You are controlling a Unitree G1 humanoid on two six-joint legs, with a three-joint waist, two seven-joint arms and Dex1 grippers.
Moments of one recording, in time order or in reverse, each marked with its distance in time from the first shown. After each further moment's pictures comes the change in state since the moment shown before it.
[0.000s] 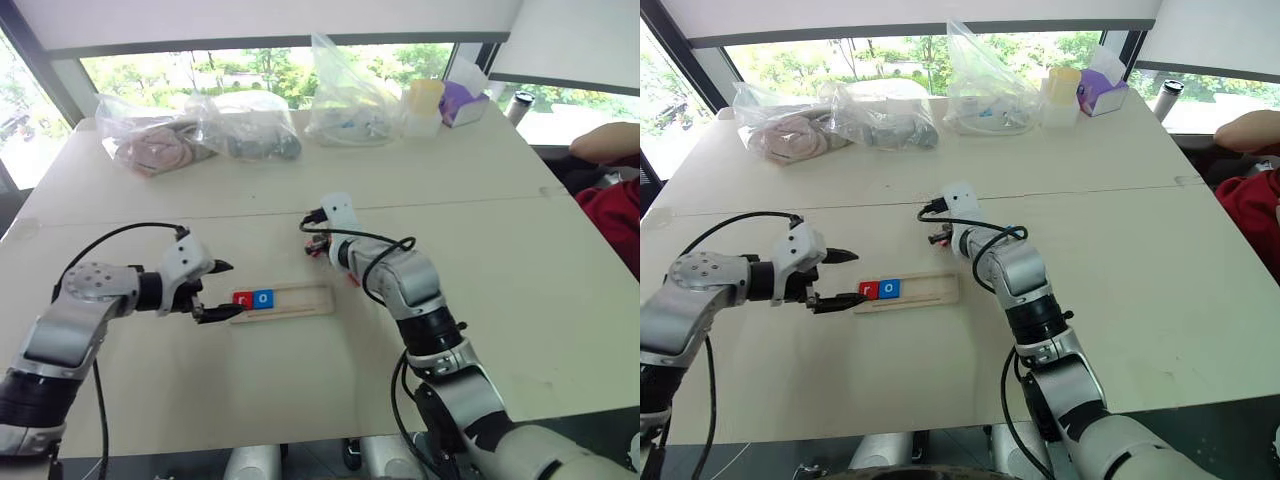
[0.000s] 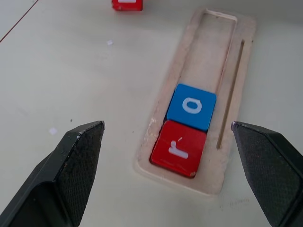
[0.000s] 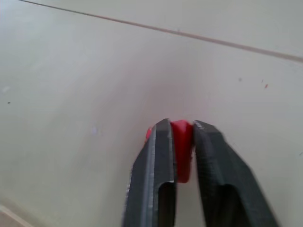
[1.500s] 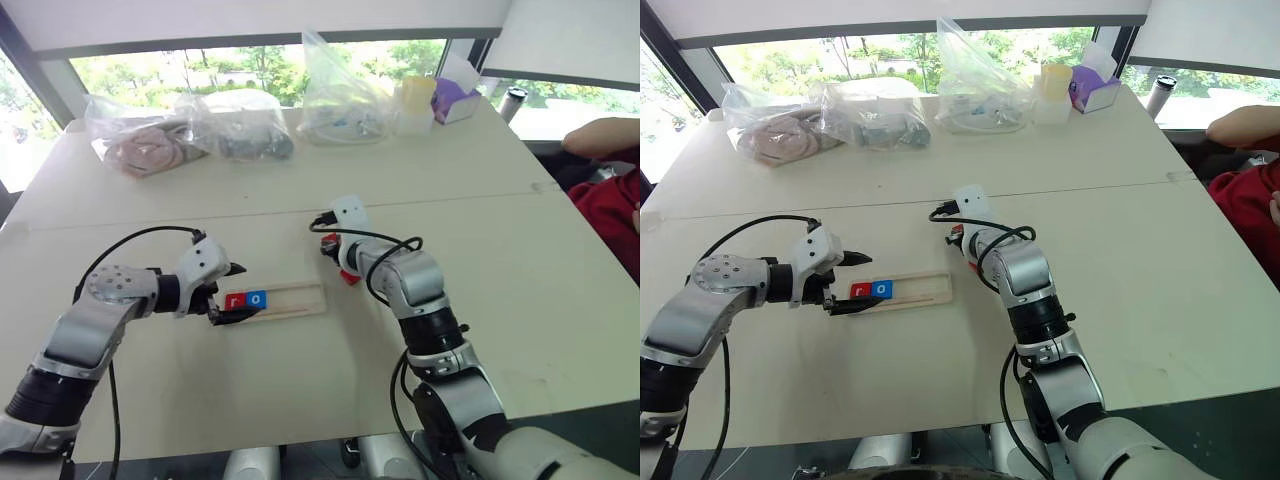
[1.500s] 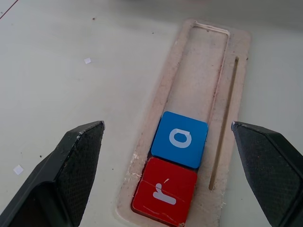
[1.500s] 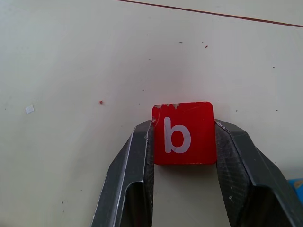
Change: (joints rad) left arm 0.003 -0.029 -0.043 -0.022 -0.002 0.026 0.050; right arm 0.010 0.037 -0.075 0.019 -0.071 0.059 -0.011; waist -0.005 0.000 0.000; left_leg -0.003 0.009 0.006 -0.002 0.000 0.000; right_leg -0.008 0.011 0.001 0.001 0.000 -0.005
